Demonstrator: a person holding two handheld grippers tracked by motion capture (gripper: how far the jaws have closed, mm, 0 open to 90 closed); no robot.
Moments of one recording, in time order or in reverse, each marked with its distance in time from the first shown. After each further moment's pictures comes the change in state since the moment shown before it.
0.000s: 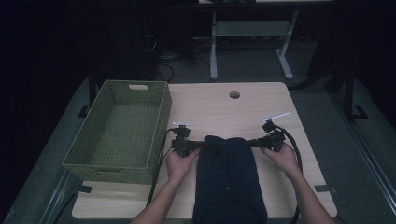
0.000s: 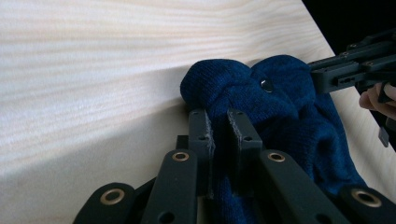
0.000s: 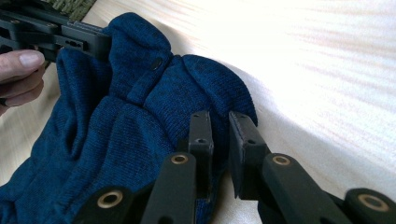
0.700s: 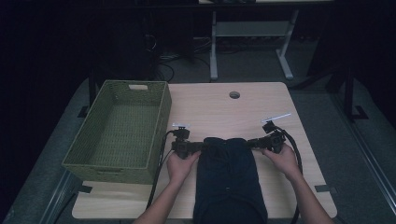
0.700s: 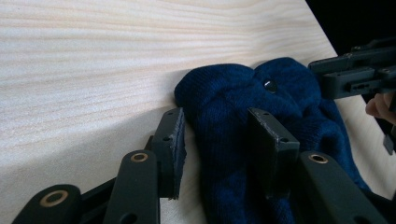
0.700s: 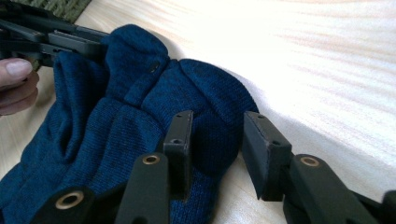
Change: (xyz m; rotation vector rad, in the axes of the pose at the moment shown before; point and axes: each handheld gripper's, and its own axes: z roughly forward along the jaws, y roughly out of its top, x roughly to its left) left arm 0.003 -0.007 0.003 -0.010 0.013 -0.035; right arm 0.002 -0.003 0.000 -0.016 -0.033 0.003
